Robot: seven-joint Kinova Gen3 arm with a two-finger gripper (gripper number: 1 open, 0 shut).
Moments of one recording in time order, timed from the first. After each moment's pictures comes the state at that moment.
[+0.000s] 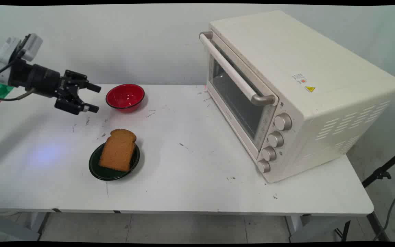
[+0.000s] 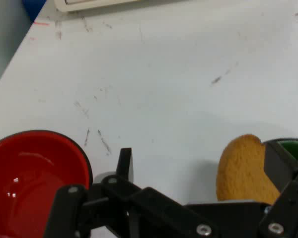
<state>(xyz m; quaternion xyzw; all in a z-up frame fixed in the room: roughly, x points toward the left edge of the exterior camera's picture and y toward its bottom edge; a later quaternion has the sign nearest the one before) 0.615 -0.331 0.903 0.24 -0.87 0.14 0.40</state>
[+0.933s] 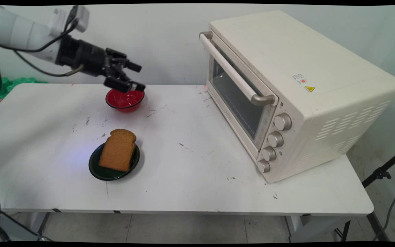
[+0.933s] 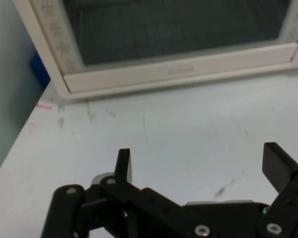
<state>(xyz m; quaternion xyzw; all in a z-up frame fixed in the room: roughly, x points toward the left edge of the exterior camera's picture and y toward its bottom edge) 0.481 -0.381 0.959 0.26 -0.86 0.16 0.41</state>
